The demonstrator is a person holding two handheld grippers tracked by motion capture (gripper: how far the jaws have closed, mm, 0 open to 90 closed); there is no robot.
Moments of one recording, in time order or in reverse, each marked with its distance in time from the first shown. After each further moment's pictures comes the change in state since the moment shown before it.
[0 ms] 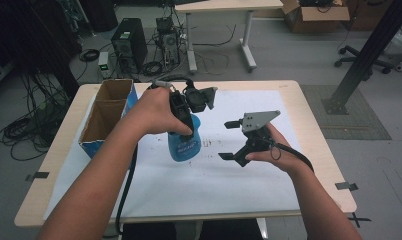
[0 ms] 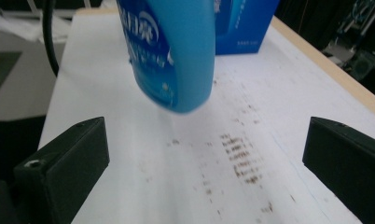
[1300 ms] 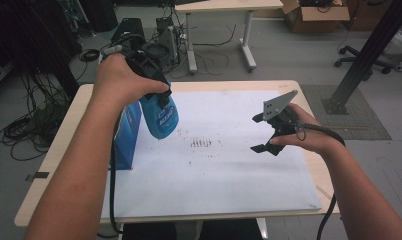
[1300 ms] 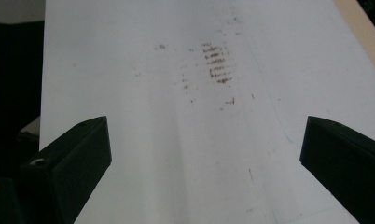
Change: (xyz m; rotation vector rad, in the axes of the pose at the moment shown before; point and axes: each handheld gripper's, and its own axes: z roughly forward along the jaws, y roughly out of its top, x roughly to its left) left arm 0.070 -0.043 -0.074 -0.066 -0.016 -0.436; right arm -0.031 0.015 -0.063 0.375 0.028 -0.054
